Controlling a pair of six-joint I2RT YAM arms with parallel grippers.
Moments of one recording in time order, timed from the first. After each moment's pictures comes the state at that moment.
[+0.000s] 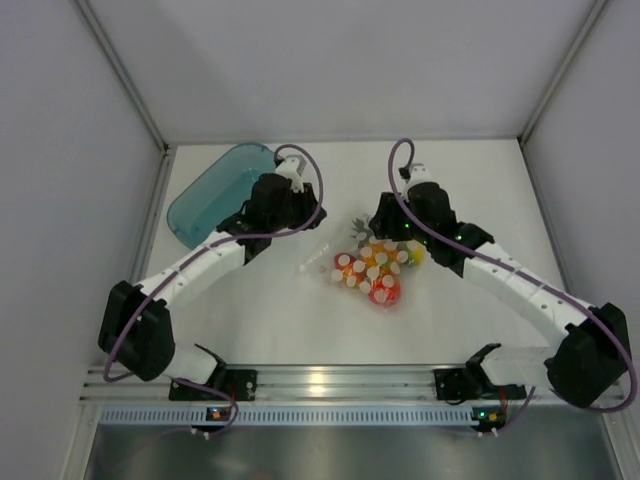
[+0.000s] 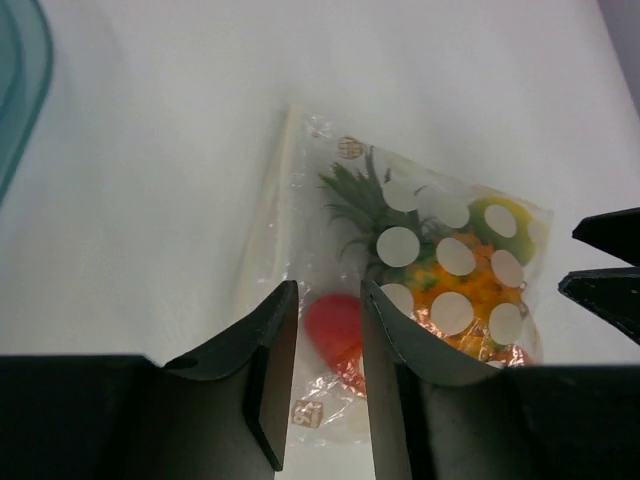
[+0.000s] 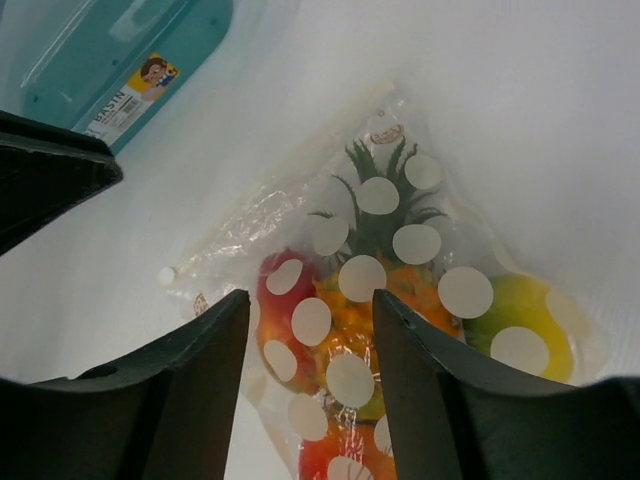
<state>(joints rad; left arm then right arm) -0.56 1.45 1.07 -0.07 0.11 -0.43 0.60 1.21 0.99 -0.28 0.10 0.44</state>
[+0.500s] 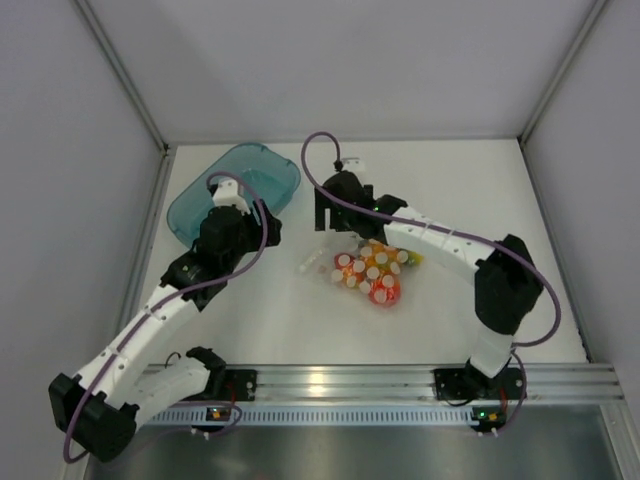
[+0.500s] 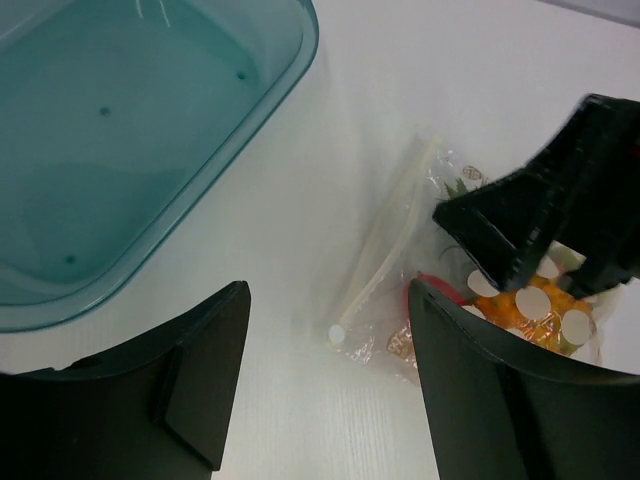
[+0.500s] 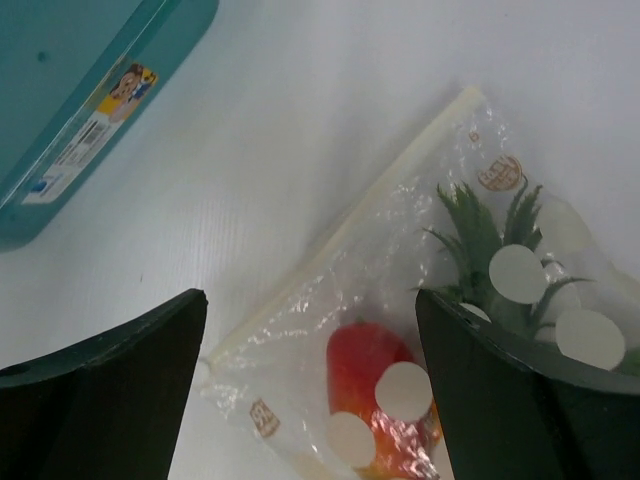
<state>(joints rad) -0.51 0.98 0.88 -0.31 -0.24 -0.50 0.80 1.73 1.41 -0.42 0.31 0.55</state>
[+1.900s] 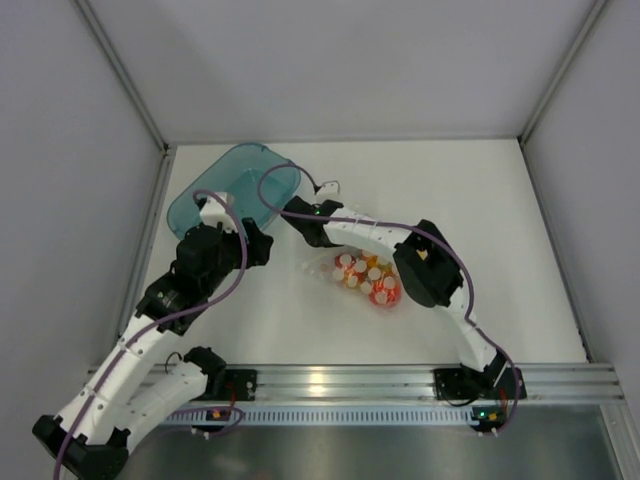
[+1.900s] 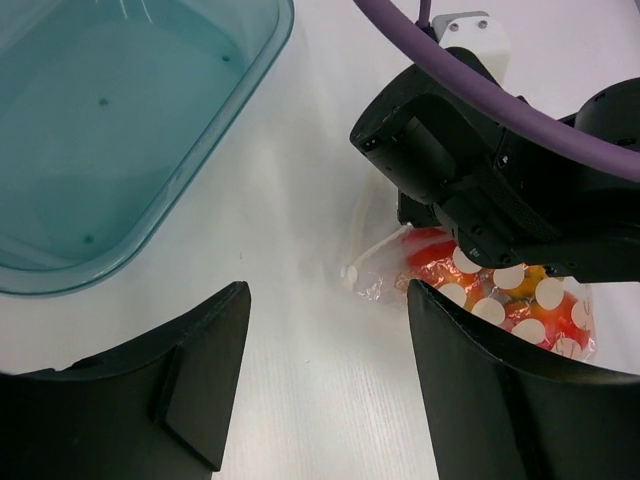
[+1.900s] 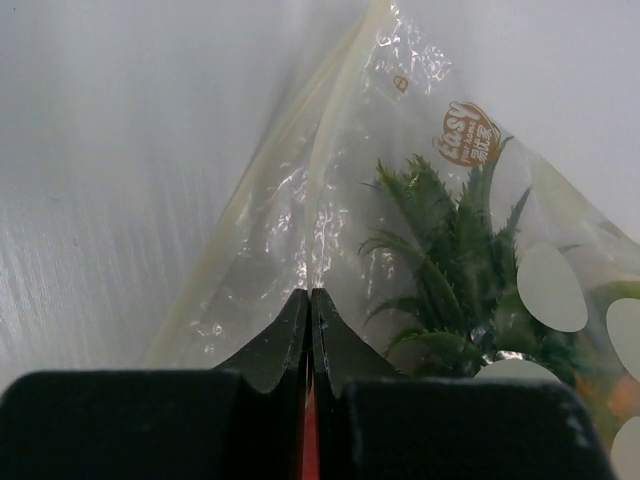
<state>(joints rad) -0.51 0.74 0.84 -0.47 -0.18 -0.42 0.90 2.27 1.87 -0.88 0.76 0.74</state>
